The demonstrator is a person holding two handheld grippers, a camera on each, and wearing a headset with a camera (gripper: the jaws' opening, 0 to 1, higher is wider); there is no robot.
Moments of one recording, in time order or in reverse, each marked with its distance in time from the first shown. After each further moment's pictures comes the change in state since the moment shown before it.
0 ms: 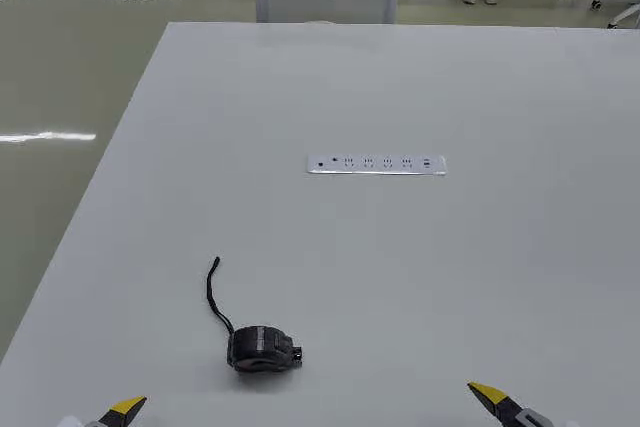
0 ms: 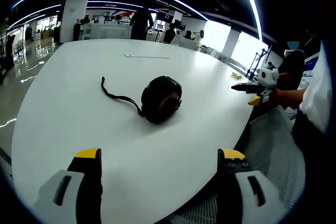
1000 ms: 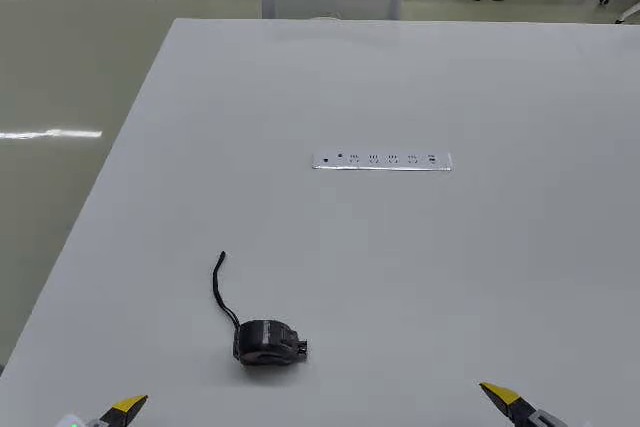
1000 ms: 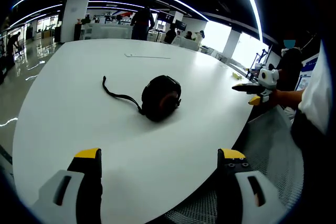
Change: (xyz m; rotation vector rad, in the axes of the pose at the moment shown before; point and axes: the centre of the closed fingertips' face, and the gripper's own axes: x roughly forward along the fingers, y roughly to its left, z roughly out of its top) left arm -0.006 -0.002 -0.002 -0.004 -0.003 0.004; right arm -0.007 0.000 -0.001 0.013 -0.004 -0.010
